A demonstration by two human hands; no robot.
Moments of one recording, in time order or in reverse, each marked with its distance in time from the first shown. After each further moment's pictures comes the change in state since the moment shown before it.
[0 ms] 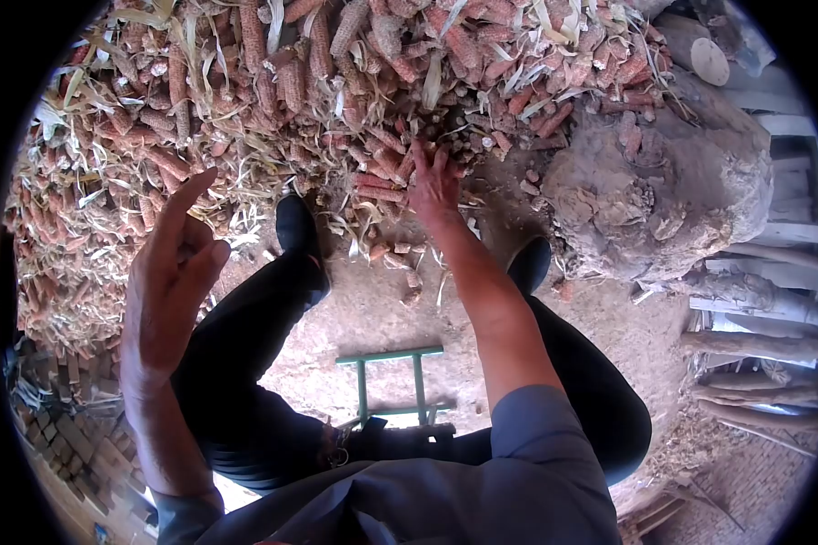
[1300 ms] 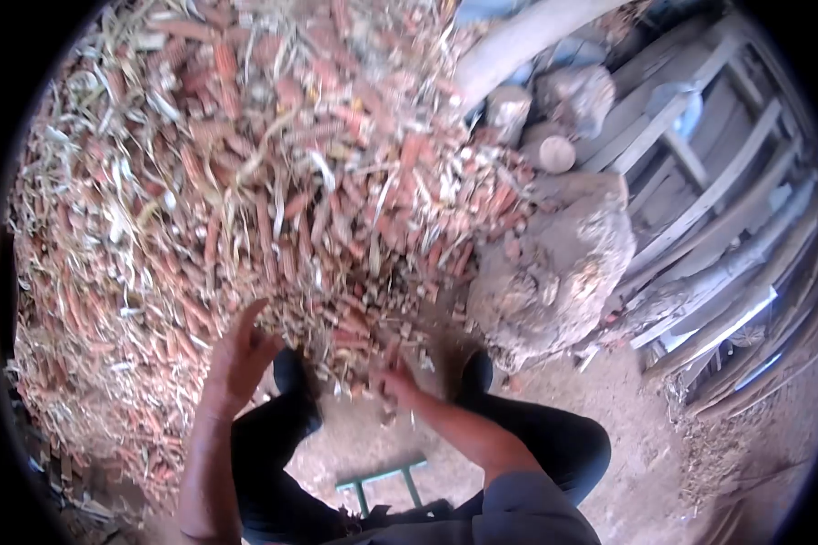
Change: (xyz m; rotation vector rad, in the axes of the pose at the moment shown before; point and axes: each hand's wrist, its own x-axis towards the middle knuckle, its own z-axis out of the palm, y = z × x) left_hand -0.005 -0.002 0.001 -0.134 0.080 0.119; right_hand -0.137 -0.022 -0.033 1.607 -0.212 0.520
